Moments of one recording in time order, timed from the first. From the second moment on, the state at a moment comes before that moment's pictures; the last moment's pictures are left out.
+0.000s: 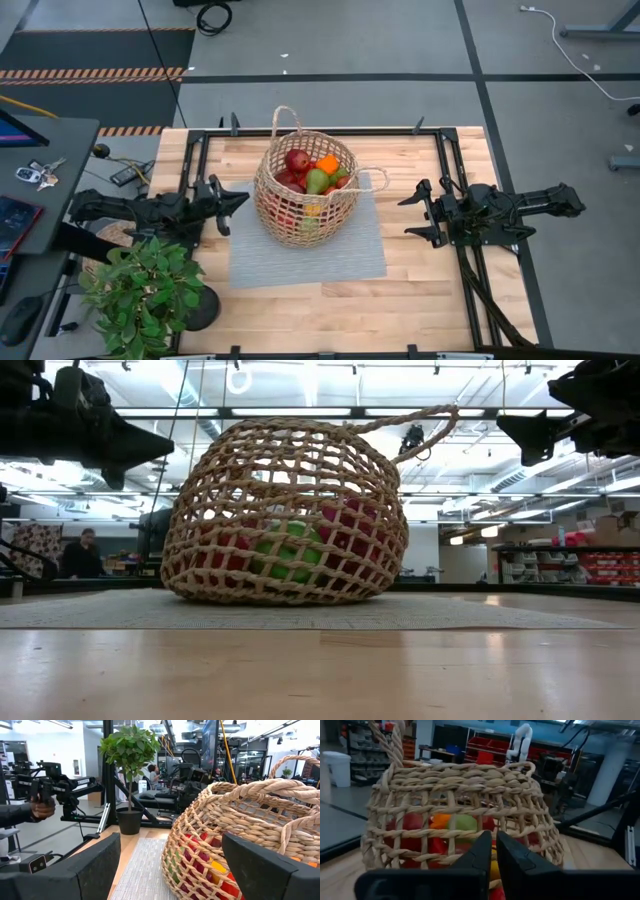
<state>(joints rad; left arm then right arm) -0.14 0.10 0.01 0.16 -0.49 -0.17 0.08 0.13 0.01 0.25 -0.07 -0.03</state>
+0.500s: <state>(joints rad) -0.14 0.11 0.01 0.08 -0.49 -0.17 0.08 0.13 0.01 0.25 -0.07 -0.03</state>
